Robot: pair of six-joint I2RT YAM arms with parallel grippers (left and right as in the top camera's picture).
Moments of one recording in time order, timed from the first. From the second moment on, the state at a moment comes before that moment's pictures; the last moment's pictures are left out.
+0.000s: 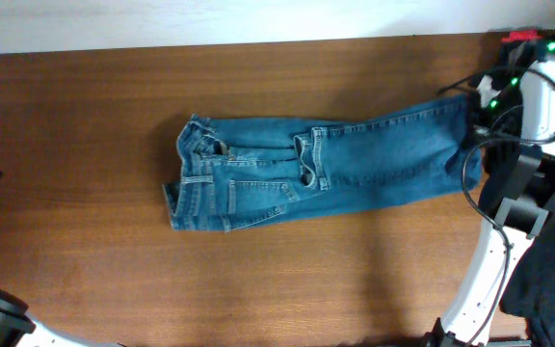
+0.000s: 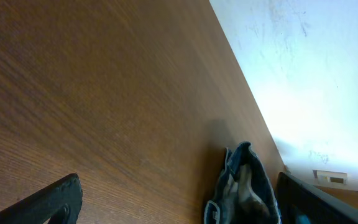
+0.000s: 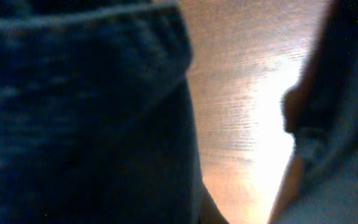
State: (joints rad) left arm 1.03 2.05 1.62 -0.93 1.00 0.14; right arm -0.38 2.52 2.50 -1.69 -0.16 -0.16
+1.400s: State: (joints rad) left arm 0.96 2.05 1.62 -0.95 0.90 0.14; right arm 0.80 2.51 2.60 -1.45 -0.09 -0.04
